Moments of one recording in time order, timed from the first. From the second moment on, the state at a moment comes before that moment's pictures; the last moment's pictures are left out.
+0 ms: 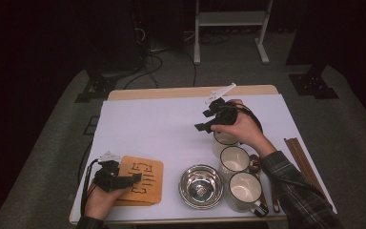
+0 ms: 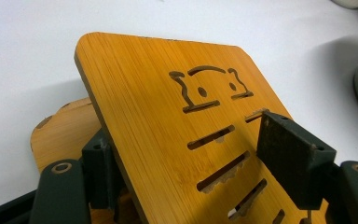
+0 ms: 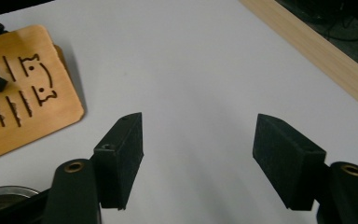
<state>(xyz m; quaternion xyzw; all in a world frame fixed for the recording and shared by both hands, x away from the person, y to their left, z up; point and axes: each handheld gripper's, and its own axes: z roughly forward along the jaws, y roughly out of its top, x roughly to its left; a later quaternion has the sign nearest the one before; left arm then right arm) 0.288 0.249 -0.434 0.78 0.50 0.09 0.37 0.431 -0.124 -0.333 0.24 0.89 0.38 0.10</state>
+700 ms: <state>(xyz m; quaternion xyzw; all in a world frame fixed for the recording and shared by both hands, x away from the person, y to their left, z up) 0.289 0.250 -0.433 0.78 0.50 0.08 0.37 0.464 -0.204 -0.341 0.34 0.85 0.39 0.13</state>
